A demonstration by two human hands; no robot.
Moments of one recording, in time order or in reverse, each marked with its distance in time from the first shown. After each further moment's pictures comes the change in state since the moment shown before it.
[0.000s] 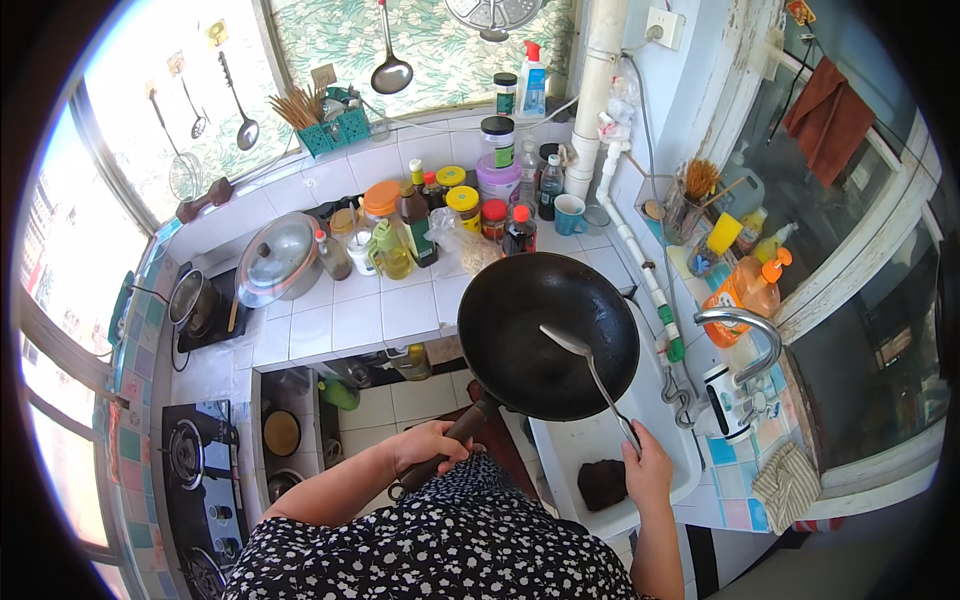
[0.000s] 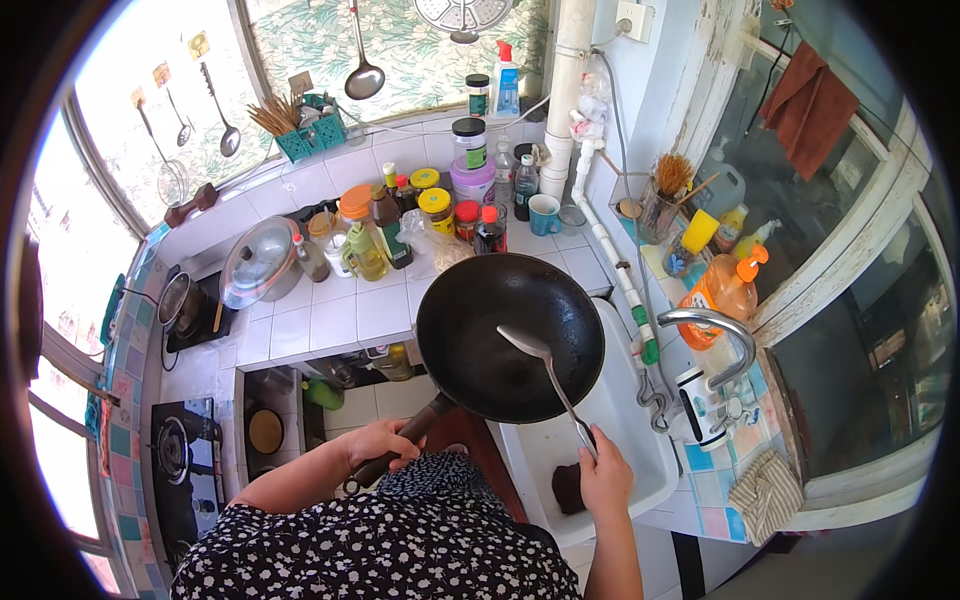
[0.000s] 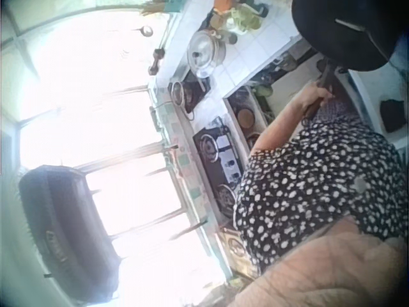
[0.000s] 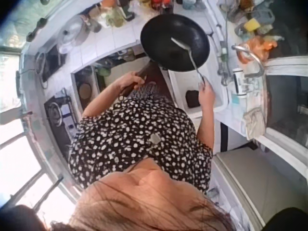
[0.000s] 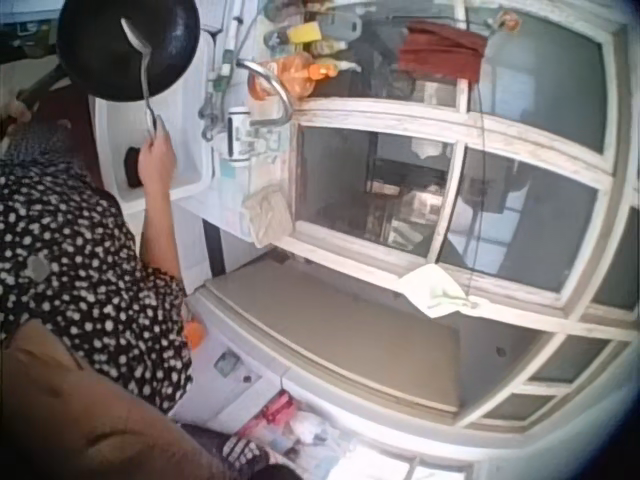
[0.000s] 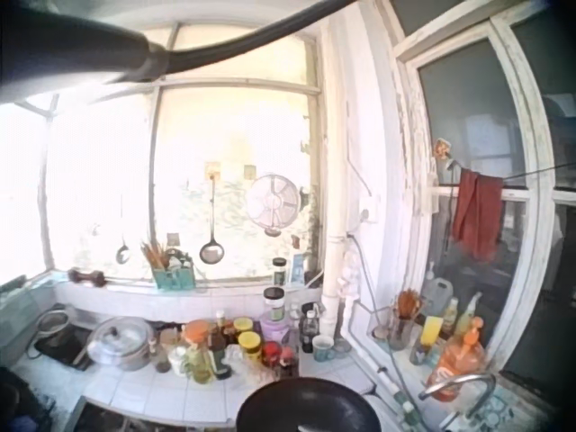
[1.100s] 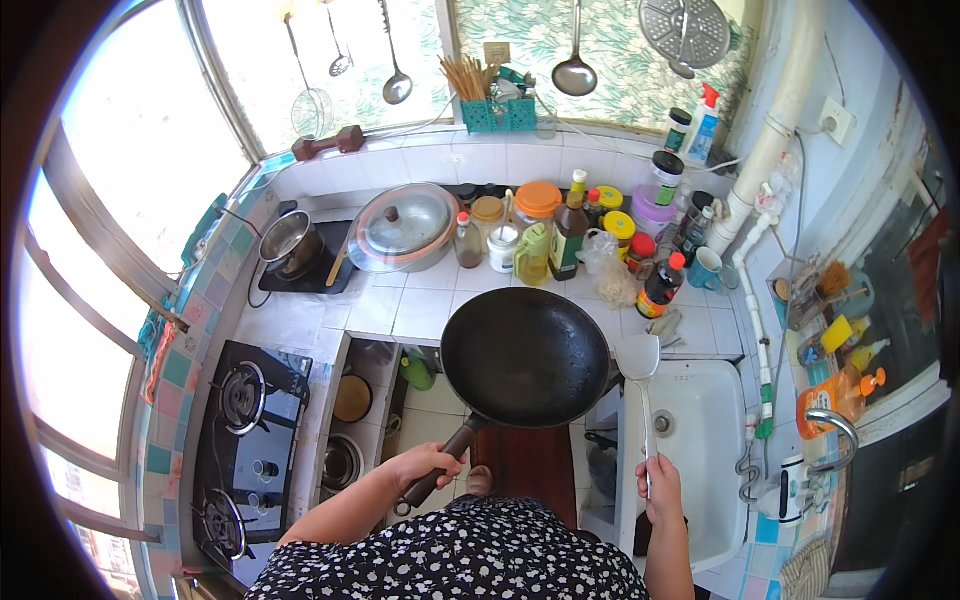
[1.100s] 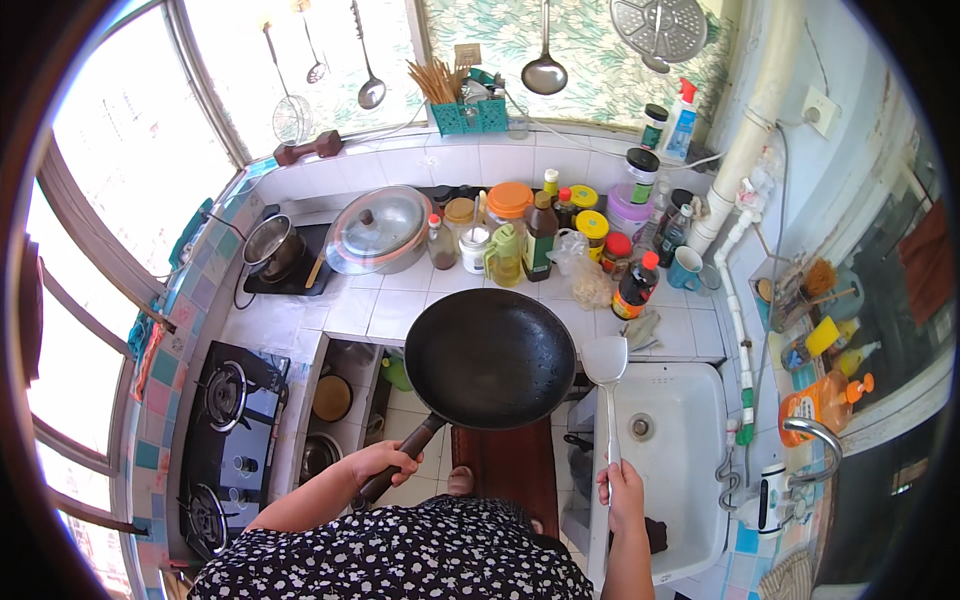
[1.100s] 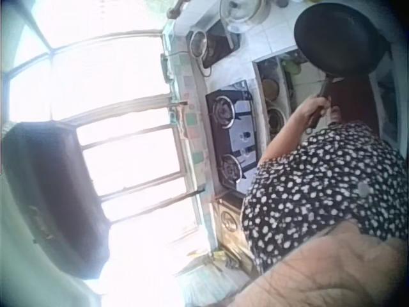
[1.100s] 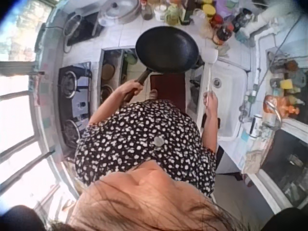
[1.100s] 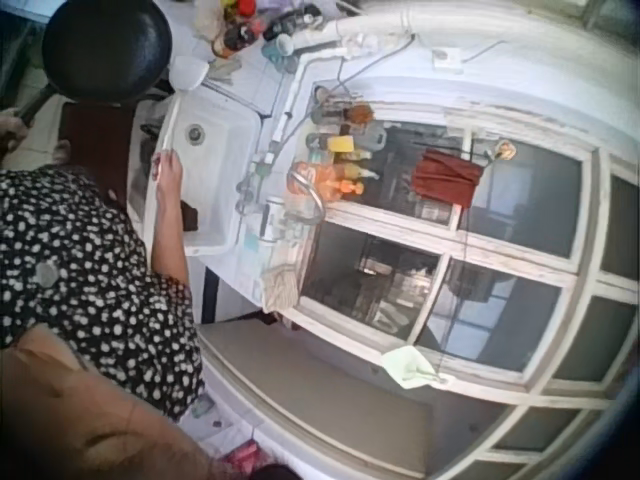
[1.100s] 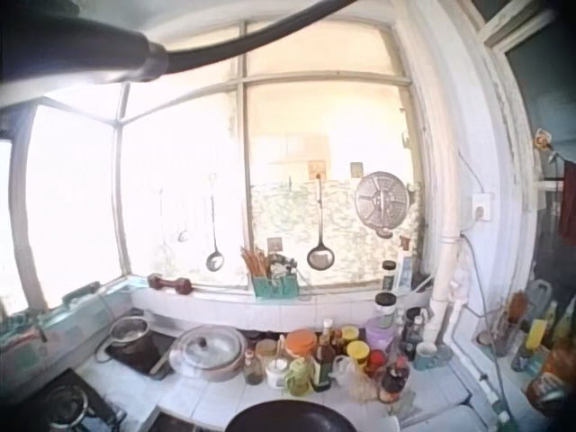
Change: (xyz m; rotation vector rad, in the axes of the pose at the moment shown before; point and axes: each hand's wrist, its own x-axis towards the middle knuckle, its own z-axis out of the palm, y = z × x) left_hand -0.127 -0.083 -0.125 -0.371 0.336 0.053; right_hand 0.039 -0.063 0.137 0.951 -0.498 0.420
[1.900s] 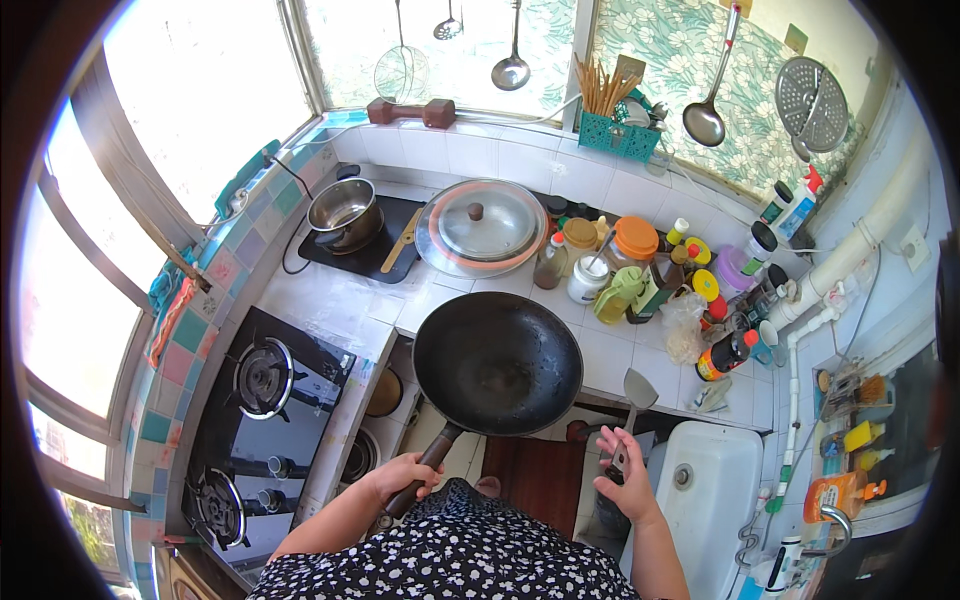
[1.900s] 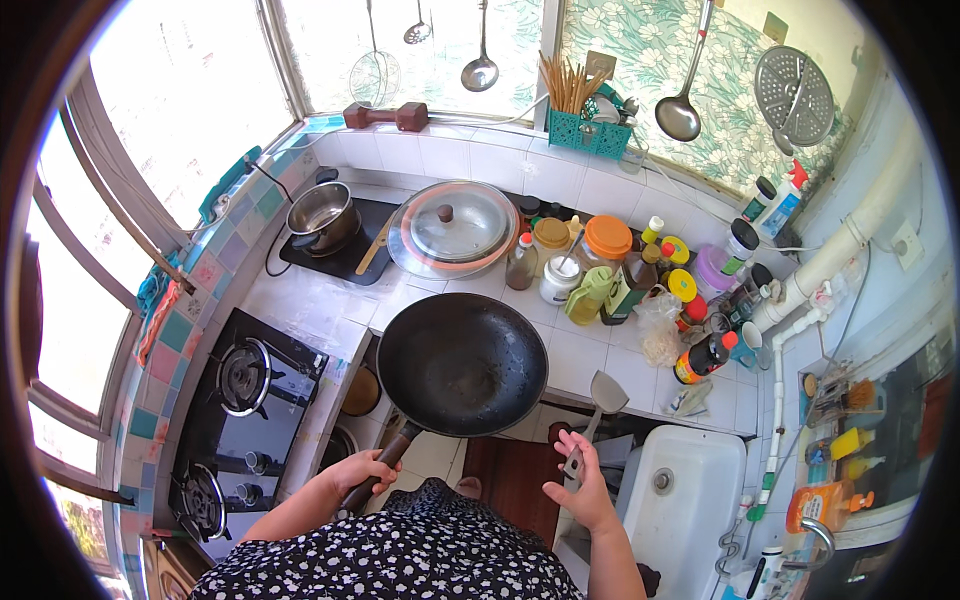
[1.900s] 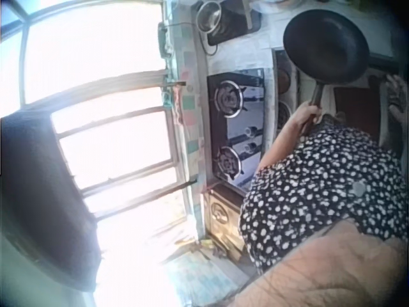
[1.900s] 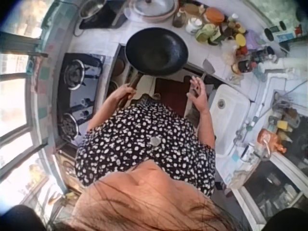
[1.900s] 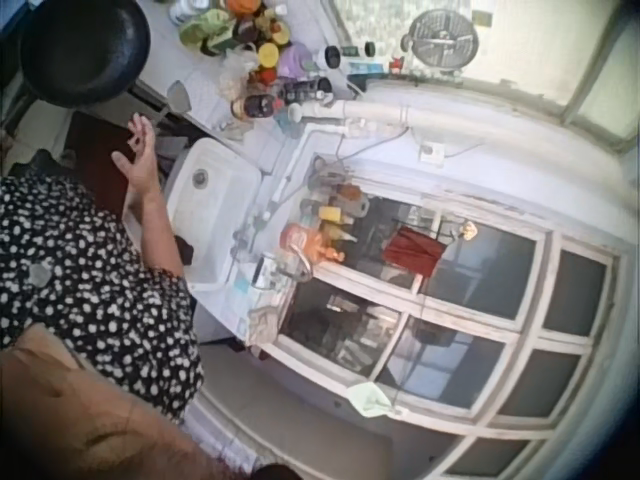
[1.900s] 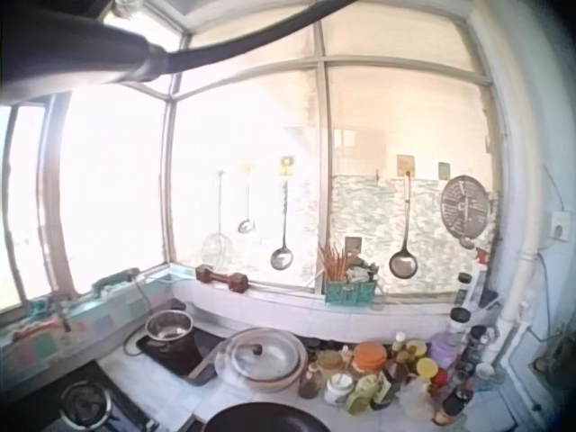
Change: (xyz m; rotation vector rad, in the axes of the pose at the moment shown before) left_hand -0.056 -0.001 -0.135 -0.222 0.125 0.097; right_hand 0.048 -0.043 0.220 -0.386 -0.553 -0.570
